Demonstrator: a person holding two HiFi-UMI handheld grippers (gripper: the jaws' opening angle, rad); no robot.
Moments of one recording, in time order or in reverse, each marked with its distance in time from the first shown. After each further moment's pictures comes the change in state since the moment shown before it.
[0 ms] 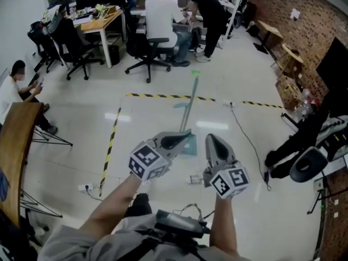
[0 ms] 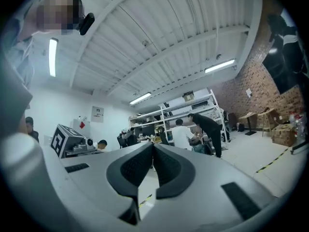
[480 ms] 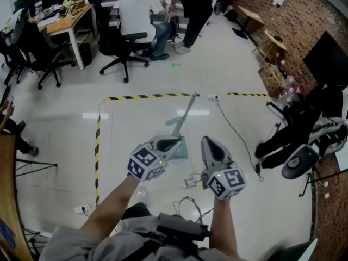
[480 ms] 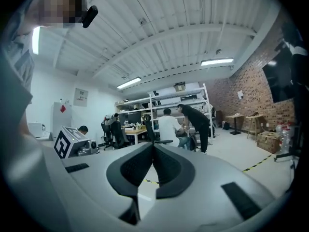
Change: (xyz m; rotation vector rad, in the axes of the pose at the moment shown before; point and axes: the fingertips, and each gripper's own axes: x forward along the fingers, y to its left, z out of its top) left arm 0.066 0.169 -0.050 -0.107 0.086 -0.122; right arm 0.151 -0.059 -0.030 -0.043 0.146 -0.165
